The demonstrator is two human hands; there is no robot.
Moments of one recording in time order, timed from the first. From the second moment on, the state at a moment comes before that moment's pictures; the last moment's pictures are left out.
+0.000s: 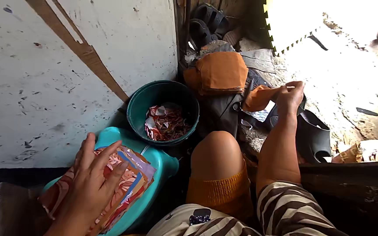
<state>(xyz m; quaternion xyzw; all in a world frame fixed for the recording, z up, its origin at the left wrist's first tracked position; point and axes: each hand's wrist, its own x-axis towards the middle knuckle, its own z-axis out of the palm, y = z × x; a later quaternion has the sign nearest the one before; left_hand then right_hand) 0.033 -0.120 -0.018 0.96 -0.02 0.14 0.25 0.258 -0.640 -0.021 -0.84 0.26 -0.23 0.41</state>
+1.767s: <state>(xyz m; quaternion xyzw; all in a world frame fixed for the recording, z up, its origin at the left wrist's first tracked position) 0.039 -0.226 -0.051 0.71 0.11 0.02 0.70 0.079 -0.546 -0.052 -0.77 -0.04 0.27 0.57</state>
